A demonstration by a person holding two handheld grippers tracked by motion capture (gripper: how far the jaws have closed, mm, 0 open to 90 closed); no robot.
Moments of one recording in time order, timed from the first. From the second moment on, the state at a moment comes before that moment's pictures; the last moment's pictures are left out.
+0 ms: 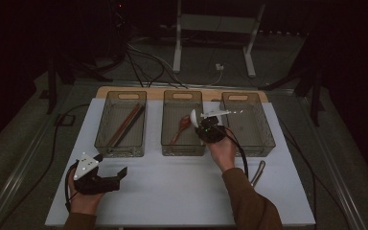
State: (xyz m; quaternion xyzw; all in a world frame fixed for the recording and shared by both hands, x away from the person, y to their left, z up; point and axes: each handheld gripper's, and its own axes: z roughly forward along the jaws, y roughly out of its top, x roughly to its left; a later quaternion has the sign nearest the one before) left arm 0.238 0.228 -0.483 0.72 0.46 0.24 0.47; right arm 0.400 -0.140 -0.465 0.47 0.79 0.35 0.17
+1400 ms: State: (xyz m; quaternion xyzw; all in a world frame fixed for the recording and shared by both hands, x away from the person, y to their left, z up) left arm 0.238 0.228 -0.483 0.72 0.46 0.24 0.47; right arm 0.392 -0.144 -0.450 0.48 0.77 0.39 0.16
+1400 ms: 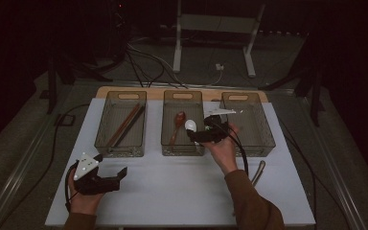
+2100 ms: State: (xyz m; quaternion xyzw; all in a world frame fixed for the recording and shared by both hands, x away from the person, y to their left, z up) left arm 0.235 0.230 -0.480 0.71 0.46 0.26 0.46; right arm 0.369 -0.169 -0.432 0.45 0.78 0.40 0.18
